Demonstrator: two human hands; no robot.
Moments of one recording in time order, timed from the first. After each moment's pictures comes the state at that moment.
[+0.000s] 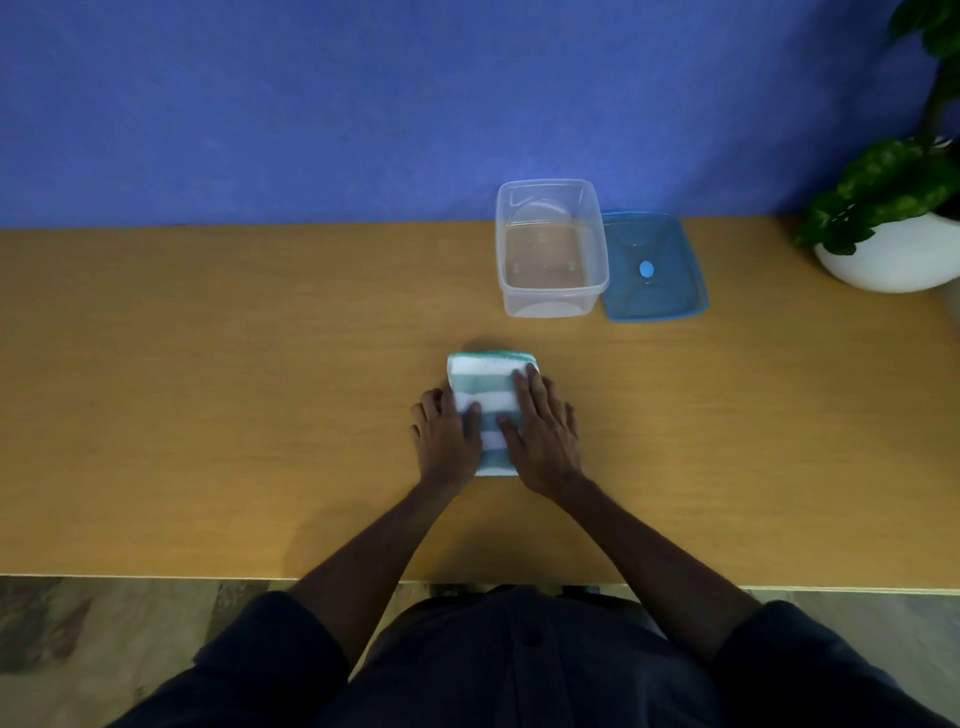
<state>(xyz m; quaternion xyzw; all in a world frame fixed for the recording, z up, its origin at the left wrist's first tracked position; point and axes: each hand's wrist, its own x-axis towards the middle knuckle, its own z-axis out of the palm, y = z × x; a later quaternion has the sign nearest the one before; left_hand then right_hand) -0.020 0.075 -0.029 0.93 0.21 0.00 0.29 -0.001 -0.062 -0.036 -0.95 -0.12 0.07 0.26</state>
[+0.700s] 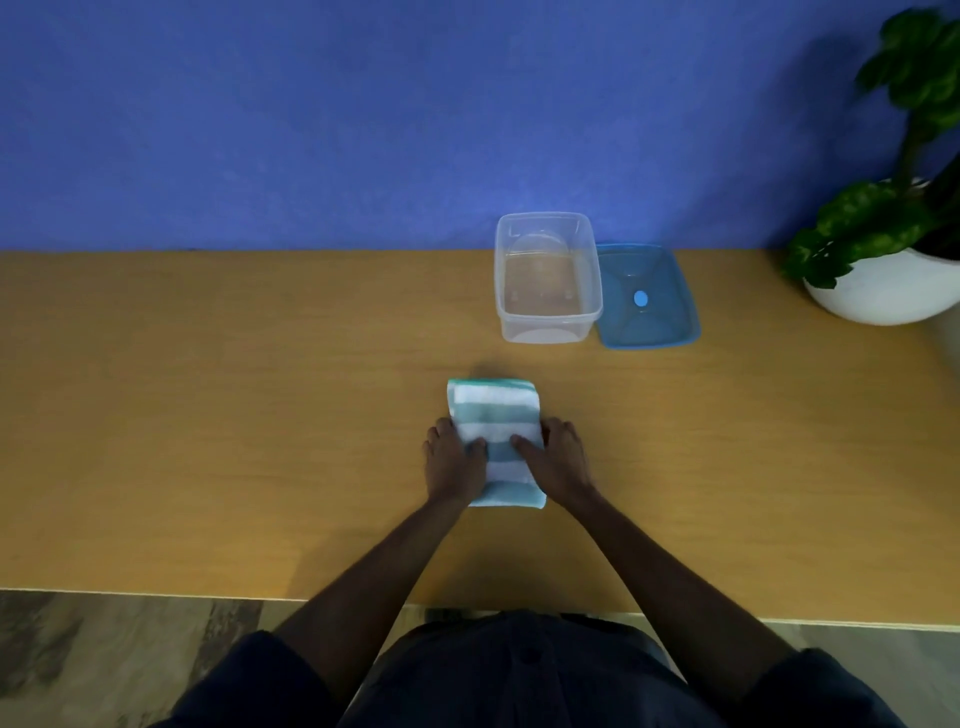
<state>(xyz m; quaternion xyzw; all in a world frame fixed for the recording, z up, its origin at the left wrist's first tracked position) -0.016 0.057 -0.008 0.86 0.30 -0.05 0.42 0.018 -0.080 -0.018 -0.90 0.07 0.16 0.41</state>
